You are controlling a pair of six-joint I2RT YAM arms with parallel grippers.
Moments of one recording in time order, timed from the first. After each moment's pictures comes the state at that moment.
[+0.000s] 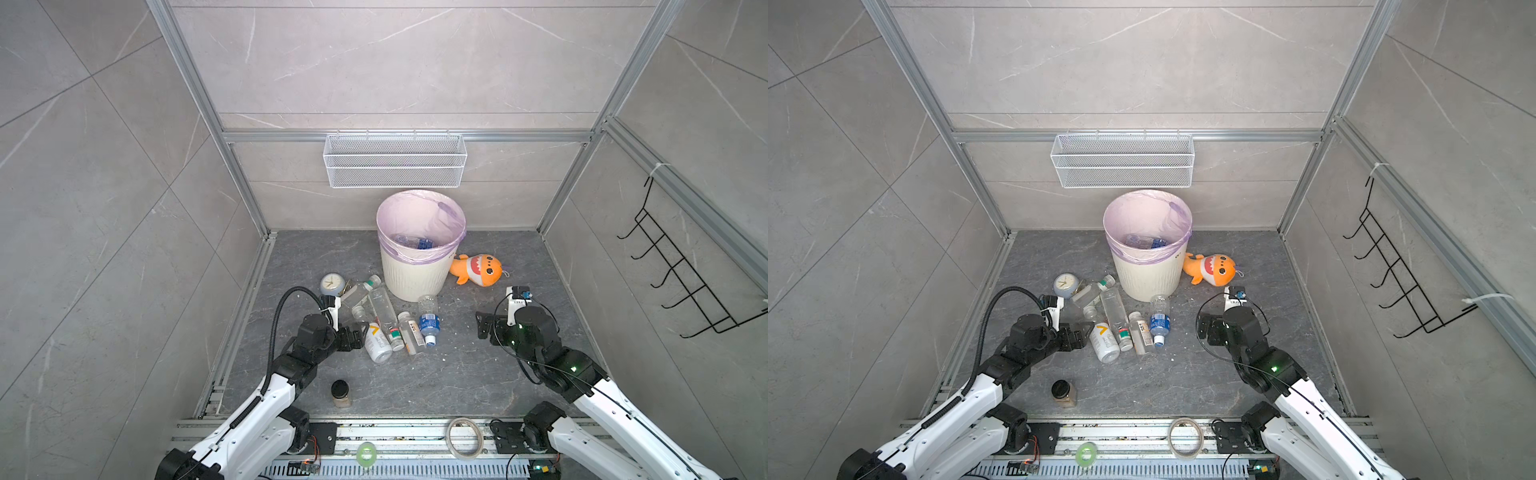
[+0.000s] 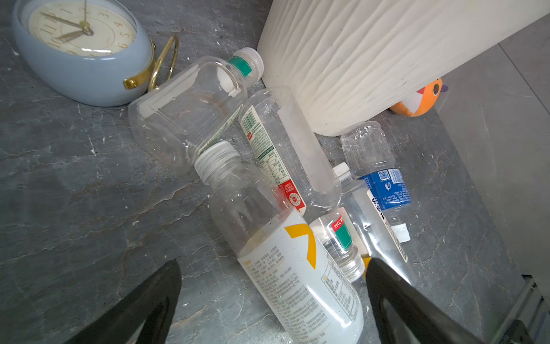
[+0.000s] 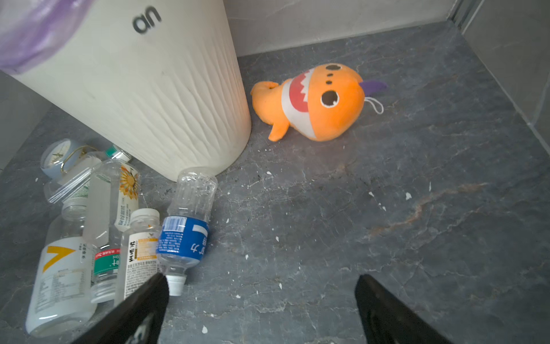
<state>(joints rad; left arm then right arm) -0.42 0.86 0.39 -0.10 0.19 -0.46 0.53 0.68 0.62 -0.55 0.28 0.43</state>
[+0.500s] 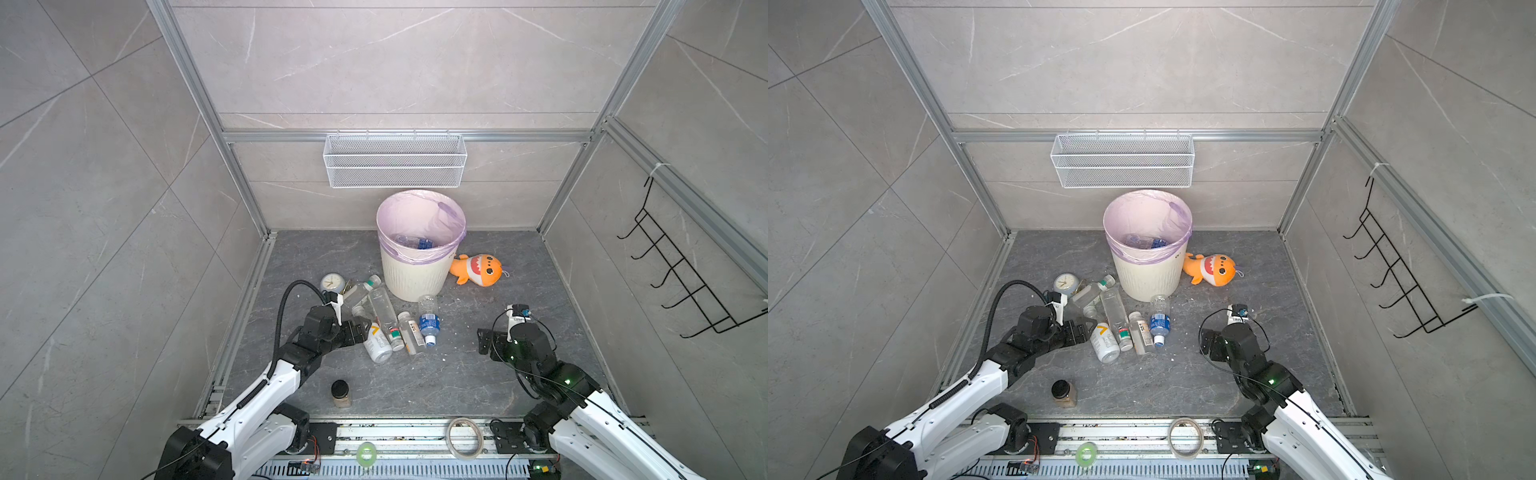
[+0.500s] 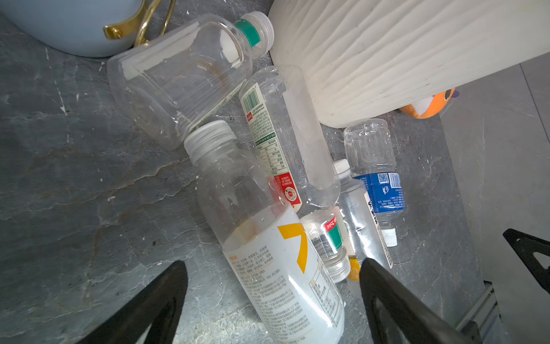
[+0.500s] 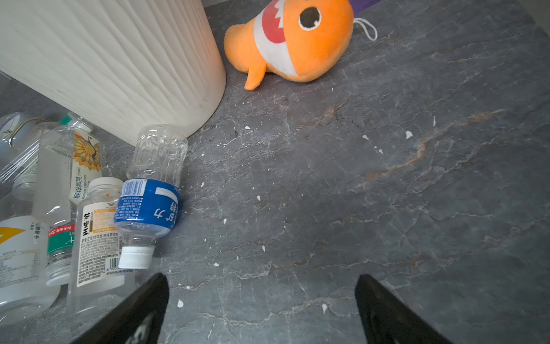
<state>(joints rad) -0.43 0.97 0.48 -0.19 0.21 -0.60 0.53 0.60 0.46 -0.55 0.28 0.51</state>
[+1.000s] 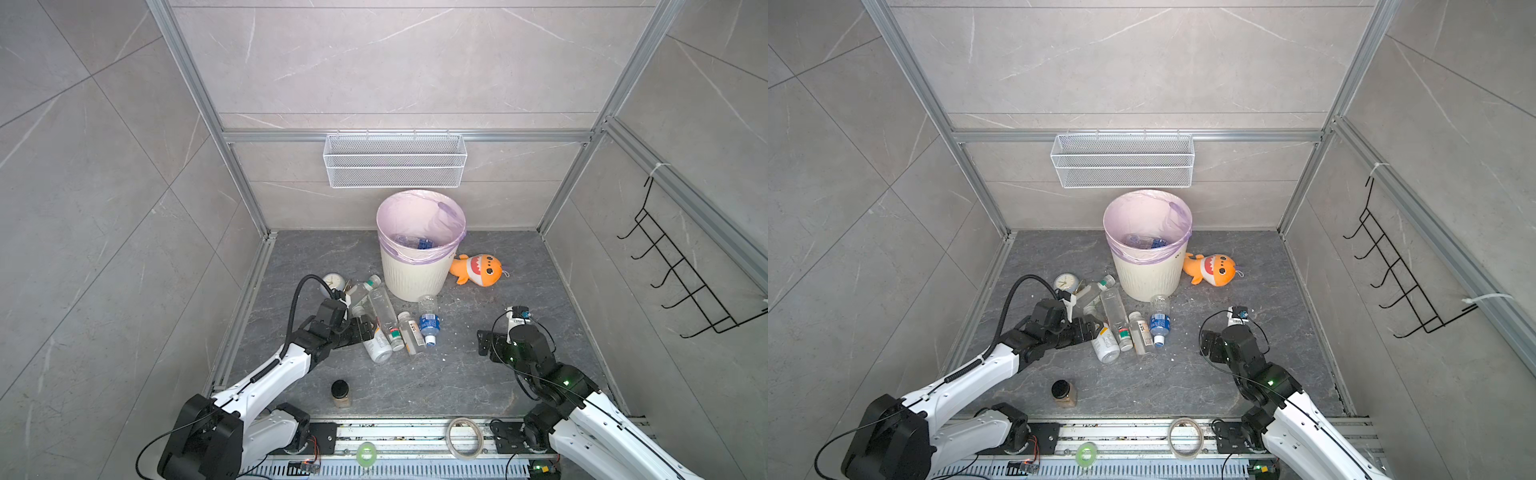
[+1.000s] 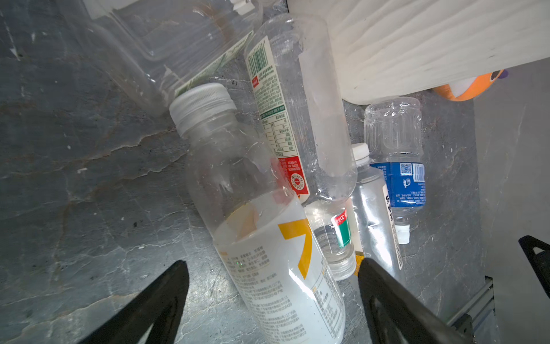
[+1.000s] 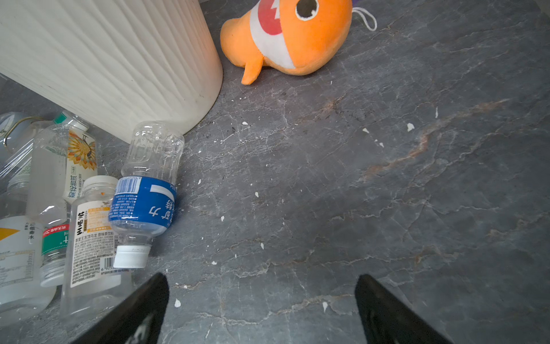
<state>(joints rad) -0.49 1.13 0.58 -0.27 0.19 -0.65 0.53 0.61 0.44 -0.54 0.28 0.52</state>
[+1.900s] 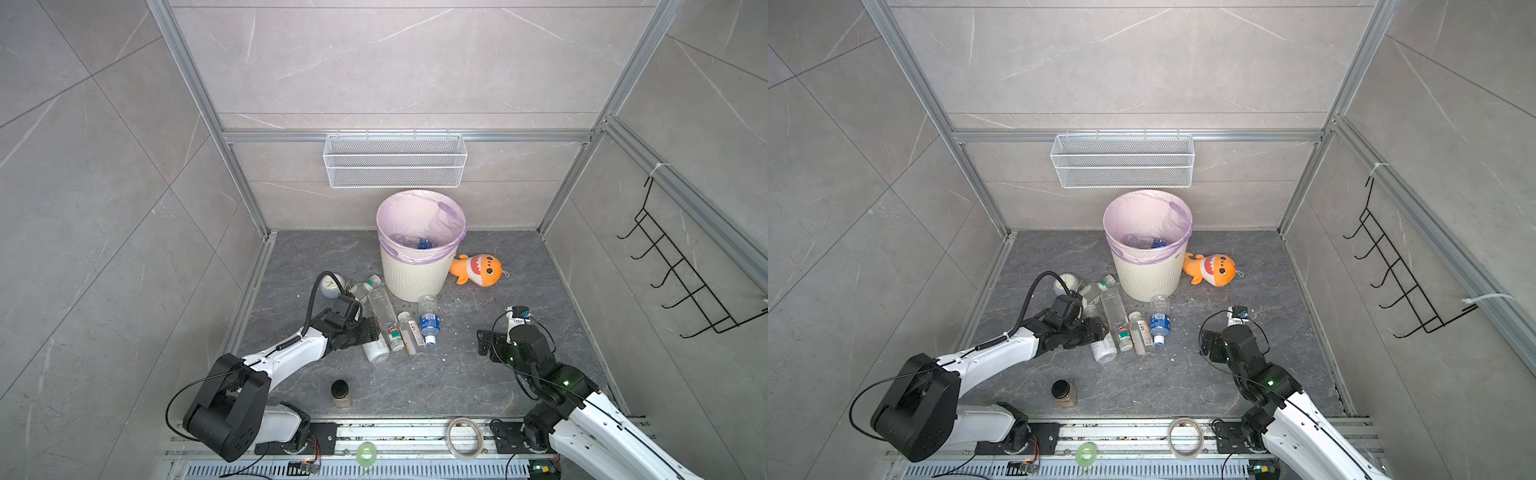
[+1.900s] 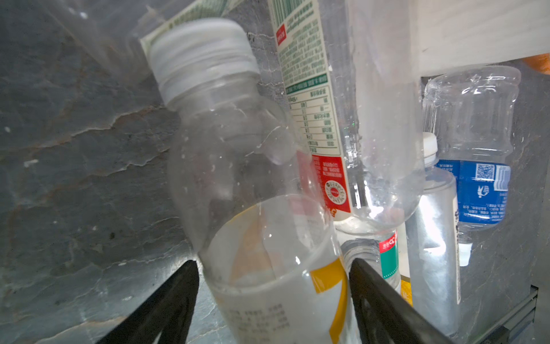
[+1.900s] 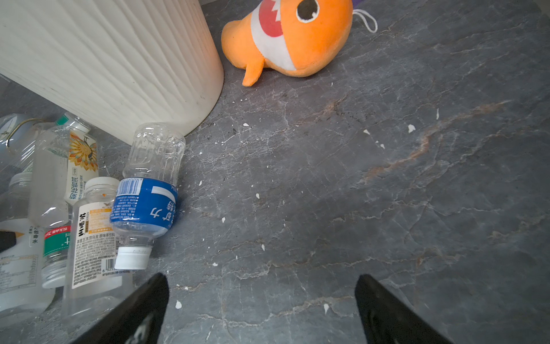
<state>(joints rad) -0.52 1.35 0.65 -0.30 0.16 -0.66 0.53 0.61 0.44 -0.53 0.28 0.52</state>
